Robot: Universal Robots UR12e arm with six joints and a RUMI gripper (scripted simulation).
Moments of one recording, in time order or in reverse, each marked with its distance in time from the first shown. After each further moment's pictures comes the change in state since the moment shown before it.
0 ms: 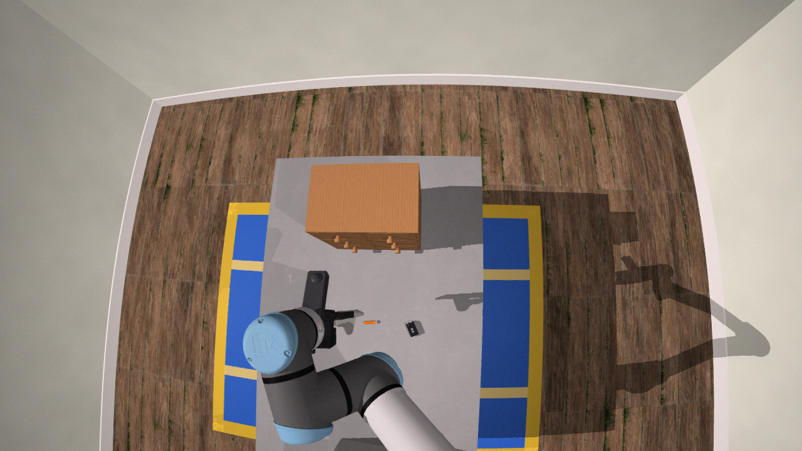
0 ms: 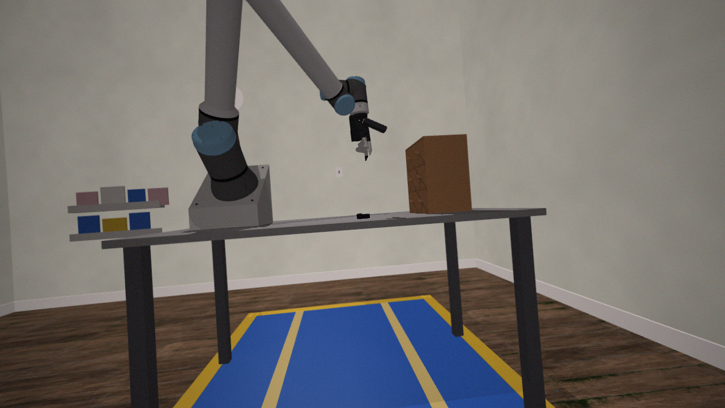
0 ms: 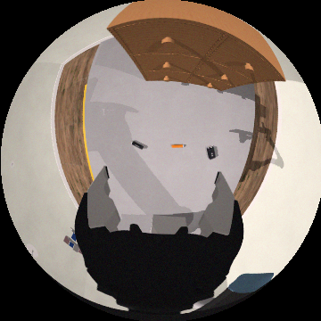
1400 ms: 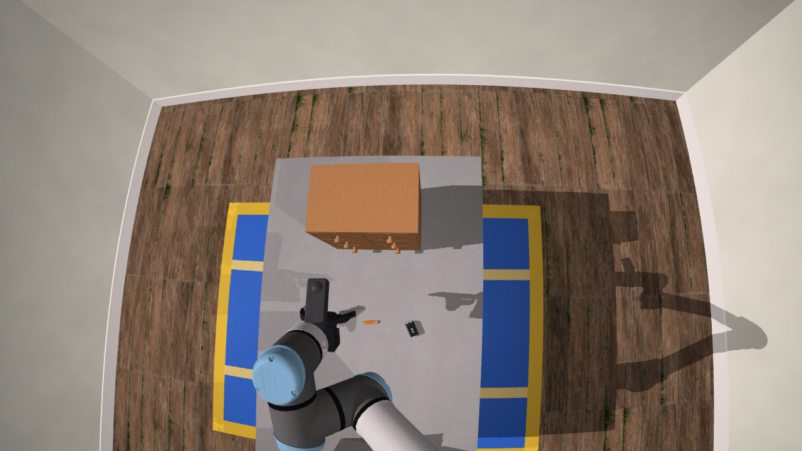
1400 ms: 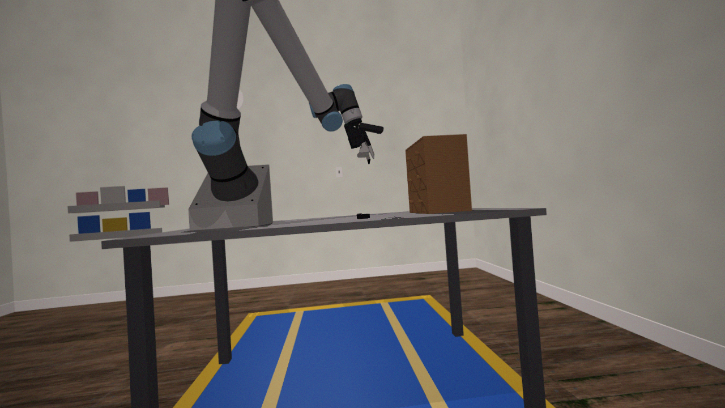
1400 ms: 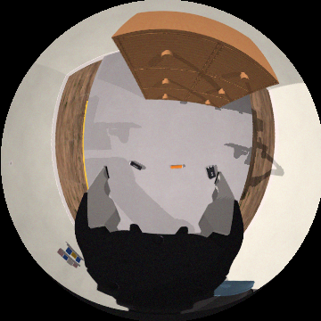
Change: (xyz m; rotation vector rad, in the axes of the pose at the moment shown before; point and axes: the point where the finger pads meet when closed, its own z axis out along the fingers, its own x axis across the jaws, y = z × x) arm 0.000 -0.014 0.019 0.219 0.001 0.001
